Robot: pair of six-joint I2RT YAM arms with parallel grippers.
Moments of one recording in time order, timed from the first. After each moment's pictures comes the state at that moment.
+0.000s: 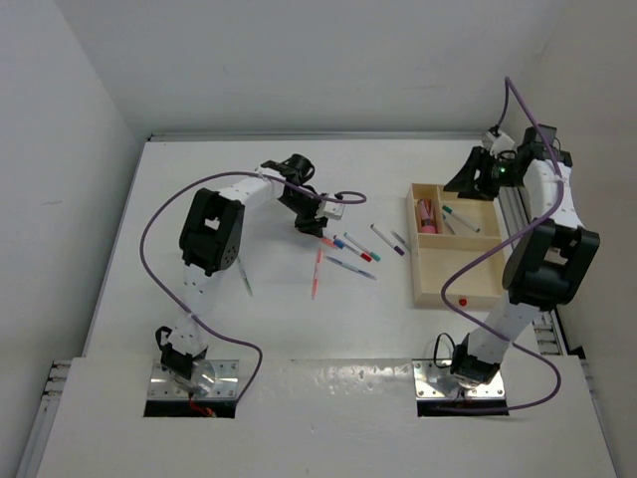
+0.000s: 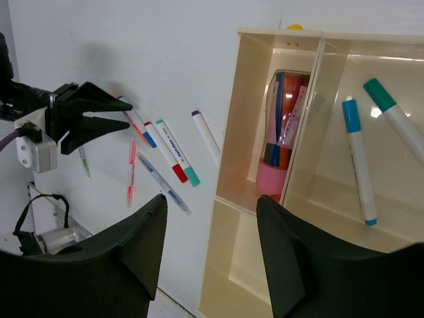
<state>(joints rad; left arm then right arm) -0.44 2.29 1.82 -0.81 0.75 1.31 -0.35 1.82 1.55 -0.85 -0.77 -0.07</state>
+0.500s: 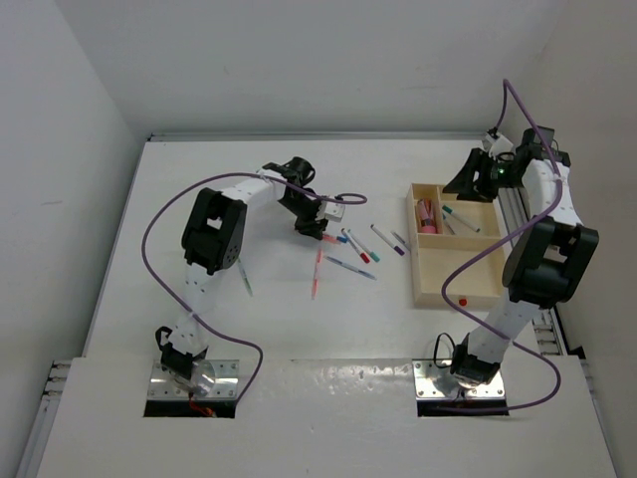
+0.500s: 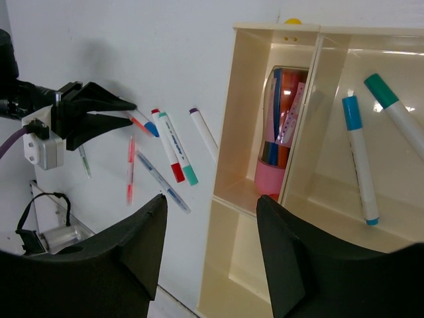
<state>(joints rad) -0.44 2.32 1.82 -0.81 0.74 1.30 -0.35 1.84 1.55 -0.86 -0.77 -0.07</state>
